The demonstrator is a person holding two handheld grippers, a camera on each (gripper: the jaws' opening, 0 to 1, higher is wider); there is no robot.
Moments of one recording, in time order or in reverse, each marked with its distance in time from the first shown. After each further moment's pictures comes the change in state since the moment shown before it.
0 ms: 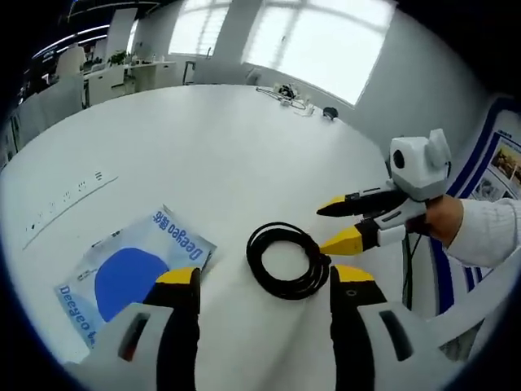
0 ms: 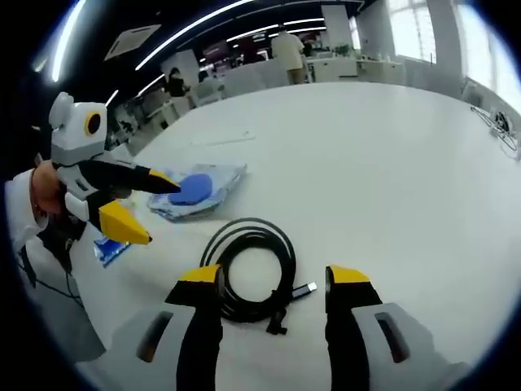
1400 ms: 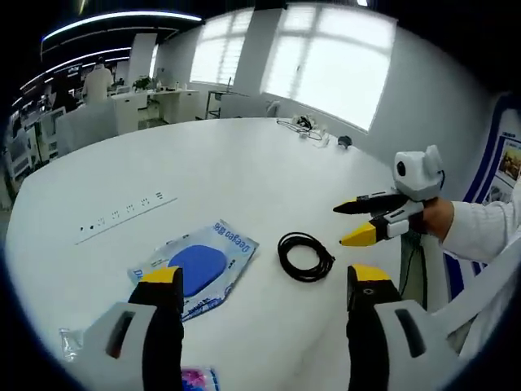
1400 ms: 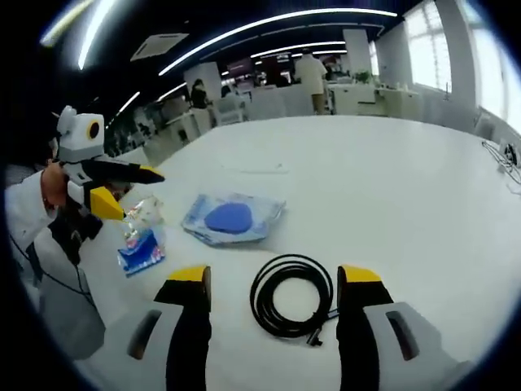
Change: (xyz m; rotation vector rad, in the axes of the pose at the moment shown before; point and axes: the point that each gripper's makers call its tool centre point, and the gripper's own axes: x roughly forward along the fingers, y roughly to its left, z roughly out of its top) left arm -0.128 0.026 0.004 -0.007 -0.161 0.131; right arm -0.033 0.062 0.046 -0.098 -0.121 0.062
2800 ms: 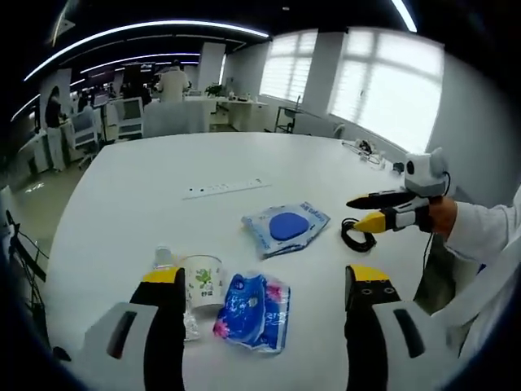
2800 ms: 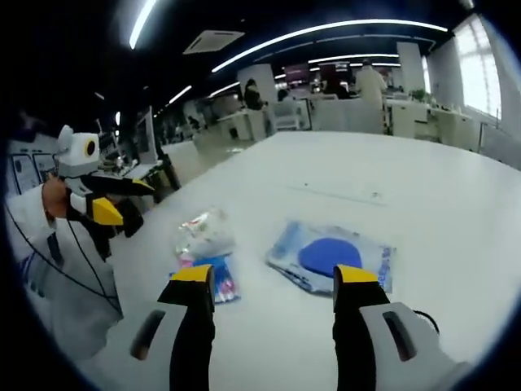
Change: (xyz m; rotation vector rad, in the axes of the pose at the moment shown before) left arm -0.172 0.081 -0.070 -0.154 -0.094 0.313; right arm 0.066 0.156 0.036 -0.146 -0.018 0.249
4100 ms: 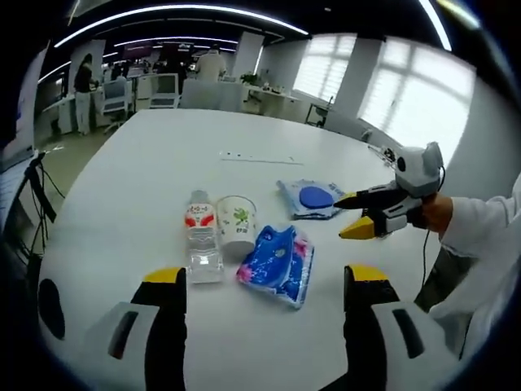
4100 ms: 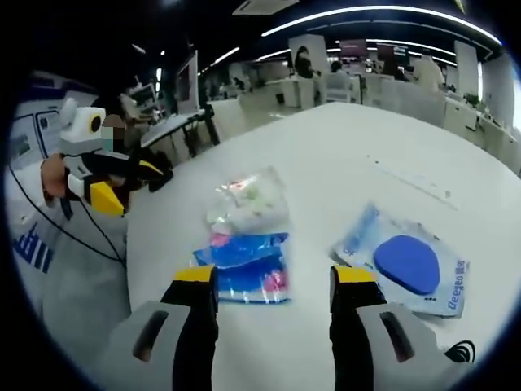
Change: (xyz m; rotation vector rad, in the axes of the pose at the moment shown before) left arm -0.034 0.037 -0.074 -0.164 0.035 0.101; right arm 0.074 0.073 -0.041 -0.157 0.184 0.200
